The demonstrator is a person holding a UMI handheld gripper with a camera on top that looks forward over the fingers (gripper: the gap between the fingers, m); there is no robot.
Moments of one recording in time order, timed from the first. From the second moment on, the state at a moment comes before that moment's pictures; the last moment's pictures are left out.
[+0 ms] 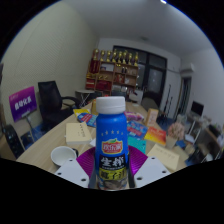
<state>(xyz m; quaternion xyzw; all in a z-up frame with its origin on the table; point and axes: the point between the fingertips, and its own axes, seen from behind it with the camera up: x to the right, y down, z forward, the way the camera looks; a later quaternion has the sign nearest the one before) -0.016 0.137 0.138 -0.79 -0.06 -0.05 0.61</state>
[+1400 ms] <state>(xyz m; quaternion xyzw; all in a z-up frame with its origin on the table) -0.086 -0.159 0.202 -0.85 0.06 -0.03 0.52</state>
